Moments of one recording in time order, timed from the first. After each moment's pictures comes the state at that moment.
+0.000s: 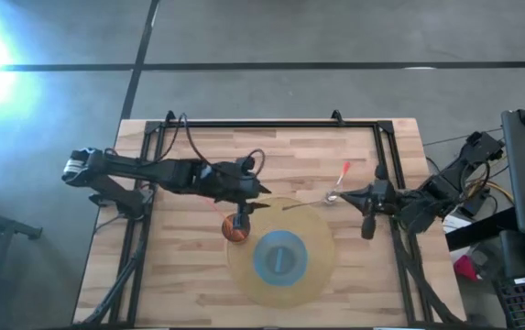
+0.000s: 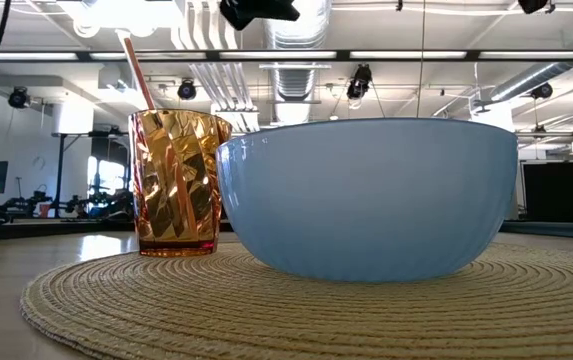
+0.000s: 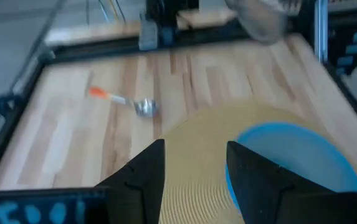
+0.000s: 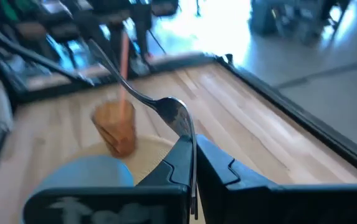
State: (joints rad) left arm -0.10 1.44 1.33 -0.41 -0.09 0.06; right arm 0.69 0.84 0.86 -0.56 0.95 0.56
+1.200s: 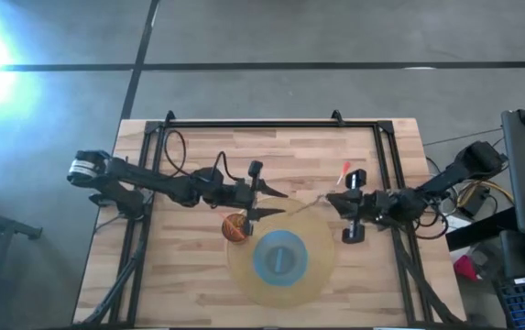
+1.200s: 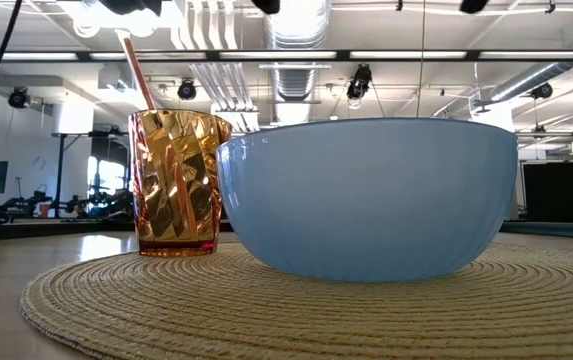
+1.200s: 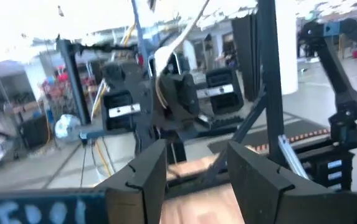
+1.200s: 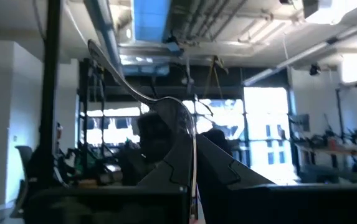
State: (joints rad) left arm -0.10 1.49 0.96 0.69 0.07 0.18; right arm 0.48 1.16 0.35 1.40 0.57 -0.27
